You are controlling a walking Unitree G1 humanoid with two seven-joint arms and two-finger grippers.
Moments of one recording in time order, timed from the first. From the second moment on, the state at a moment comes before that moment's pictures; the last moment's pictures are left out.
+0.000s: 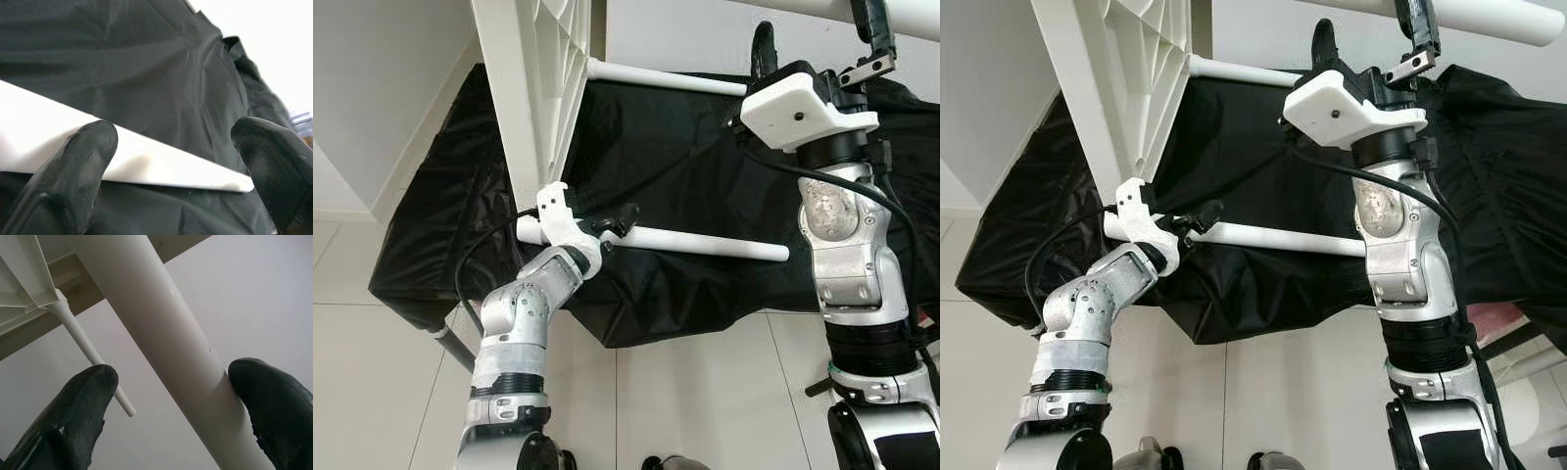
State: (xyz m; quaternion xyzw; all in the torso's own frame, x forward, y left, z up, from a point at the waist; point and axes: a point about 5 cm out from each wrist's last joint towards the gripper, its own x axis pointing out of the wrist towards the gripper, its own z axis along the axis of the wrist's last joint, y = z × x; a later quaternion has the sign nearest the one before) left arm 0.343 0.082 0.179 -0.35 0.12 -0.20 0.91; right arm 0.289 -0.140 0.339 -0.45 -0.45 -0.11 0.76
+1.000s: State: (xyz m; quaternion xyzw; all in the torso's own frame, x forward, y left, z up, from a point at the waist) left arm 0.314 0.101 0.164 -0.34 0.20 -0.12 0.91; right arm 0.286 -0.140 0.341 -0.45 -0.46 -0.12 0.76
